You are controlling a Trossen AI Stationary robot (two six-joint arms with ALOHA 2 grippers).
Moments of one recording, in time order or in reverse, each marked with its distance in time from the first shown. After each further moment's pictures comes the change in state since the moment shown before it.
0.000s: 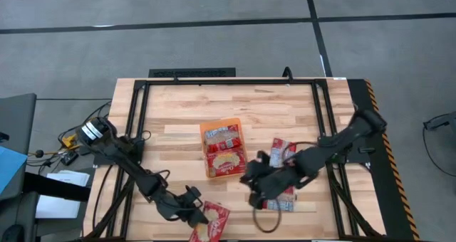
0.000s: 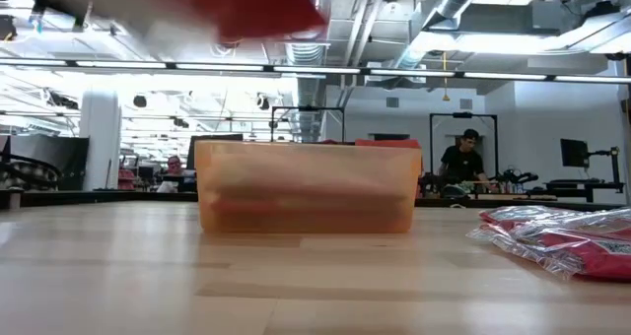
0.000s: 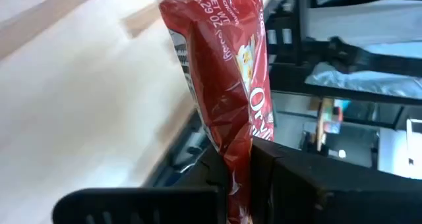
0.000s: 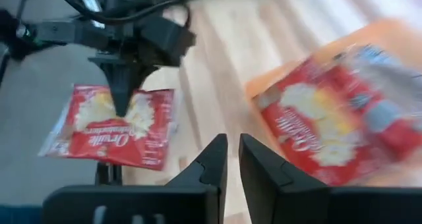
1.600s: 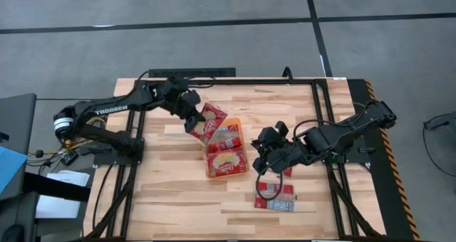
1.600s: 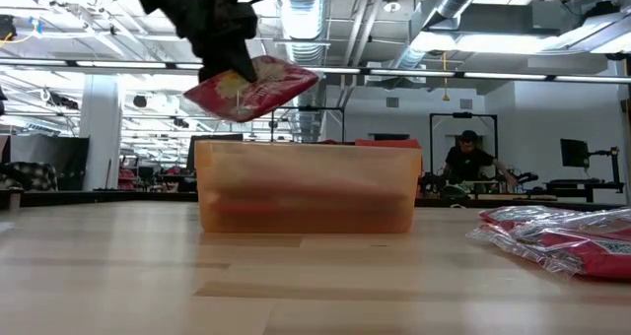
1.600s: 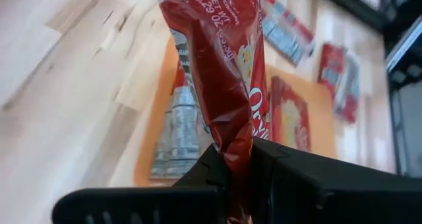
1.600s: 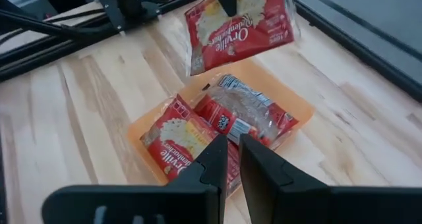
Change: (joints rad) left arm 1.174 -0.465 0.170 -0.937 0.625 1.426; right arm -0.112 -0.164 0.000 -0.270 0.256 0.086
